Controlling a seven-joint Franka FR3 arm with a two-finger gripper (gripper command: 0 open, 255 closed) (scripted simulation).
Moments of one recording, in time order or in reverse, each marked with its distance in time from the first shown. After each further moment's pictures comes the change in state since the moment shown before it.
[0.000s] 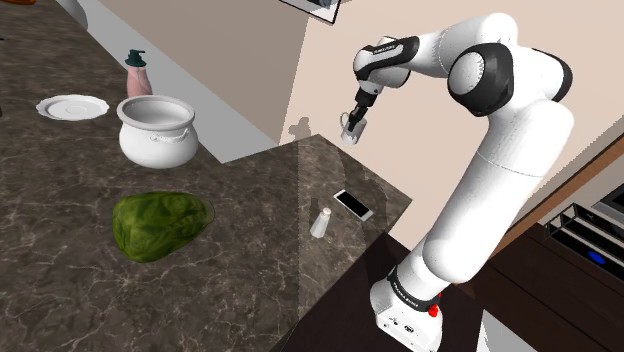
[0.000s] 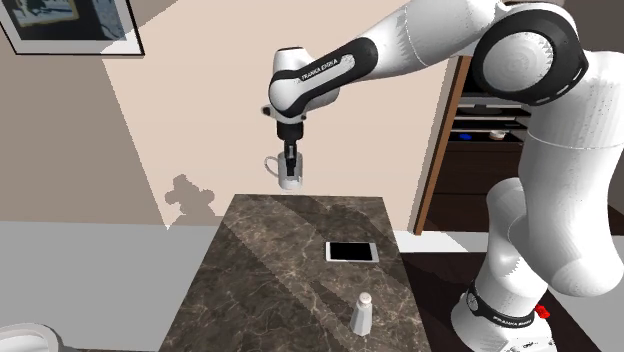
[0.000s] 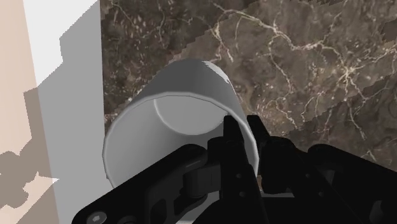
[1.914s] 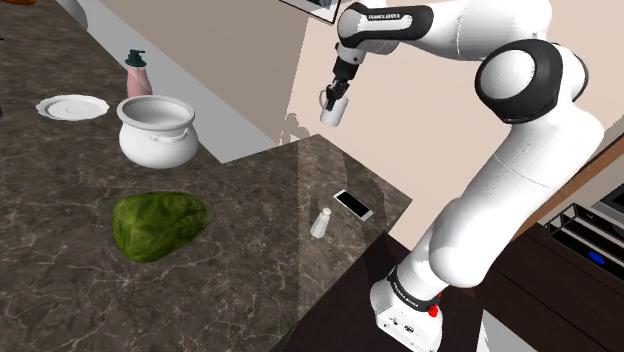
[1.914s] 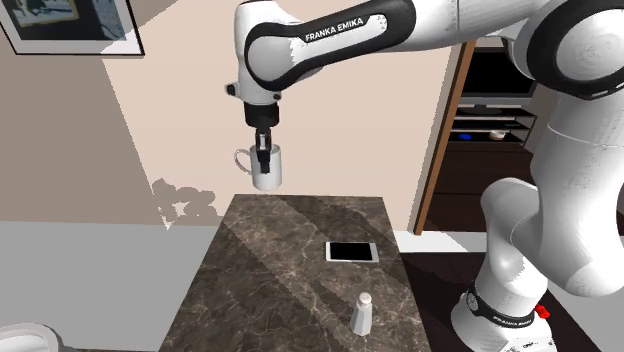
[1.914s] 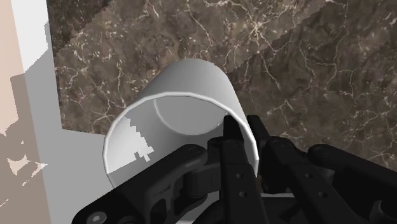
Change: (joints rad) arm 0.157 -0.138 0.111 0.084 -0.102 -0.190 0.315
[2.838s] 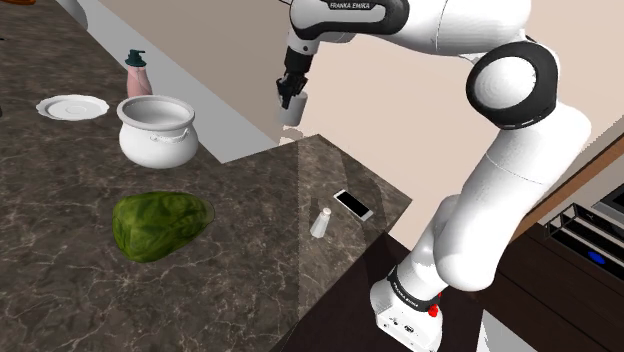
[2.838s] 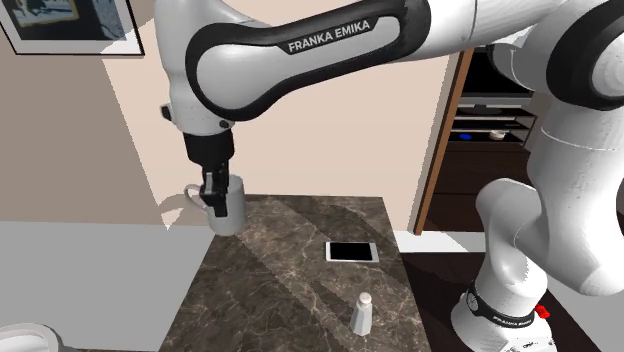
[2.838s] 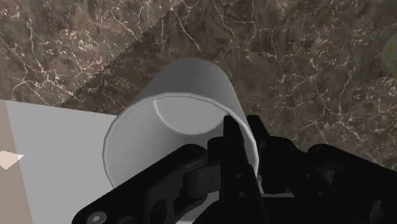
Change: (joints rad) arm 0.160 0.064 0.145 0.093 0.002 -0.026 0.307
